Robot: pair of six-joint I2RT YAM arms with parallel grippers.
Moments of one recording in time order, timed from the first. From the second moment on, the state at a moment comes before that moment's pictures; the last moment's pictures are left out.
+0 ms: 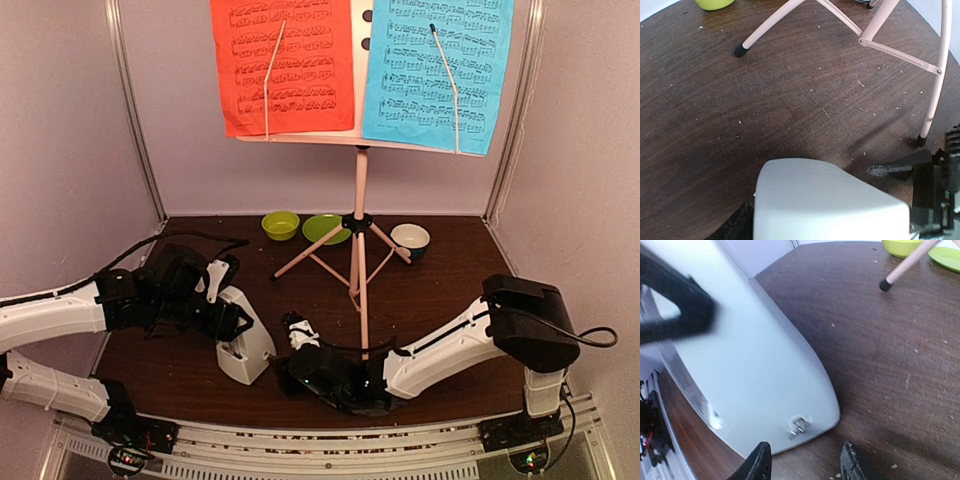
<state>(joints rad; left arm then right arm) -0.85 1.08 0.76 -0.48 -0.07 -0.38 1.38 2.02 1.07 0.41 0.53 0.65</state>
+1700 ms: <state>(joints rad) -0.85 1.02 0.76 -0.53 -0.06 -0.38 1.39 2.10 1.16 0.45 0.55 0.68</state>
